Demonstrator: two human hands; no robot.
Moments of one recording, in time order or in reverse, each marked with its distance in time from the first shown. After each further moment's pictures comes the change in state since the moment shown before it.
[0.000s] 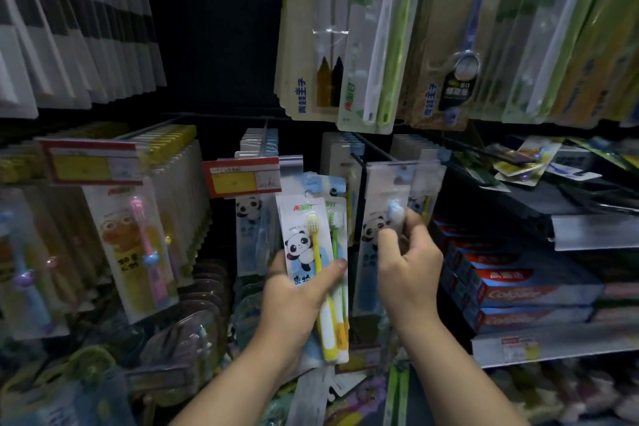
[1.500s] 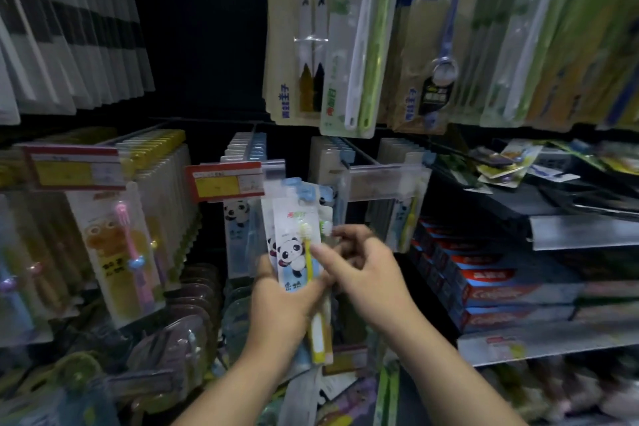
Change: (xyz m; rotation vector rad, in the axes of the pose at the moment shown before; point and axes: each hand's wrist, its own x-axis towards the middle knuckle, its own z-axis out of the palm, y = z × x) left_hand -0.001 -0.009 0.001 0.205 0.076 0.096; right_hand -0.006 -0.011 0.001 0.034 -0.424 0.292
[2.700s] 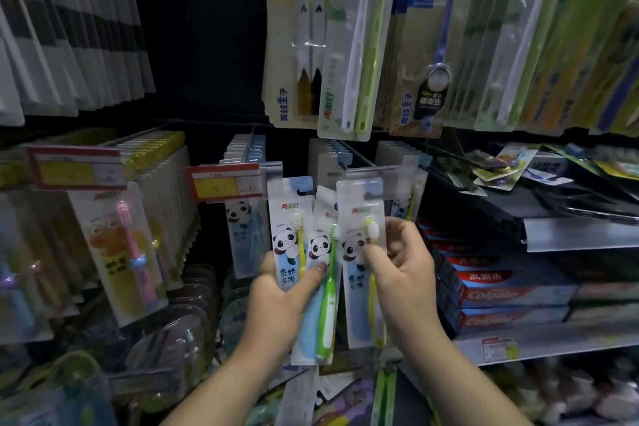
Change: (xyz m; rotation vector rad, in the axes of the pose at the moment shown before) left_hand 0.000 0.005 -0.004 -0.094 -0.098 -0.005; right_hand -0.010 0.004 -0.027 0.159 0.215 -0.229
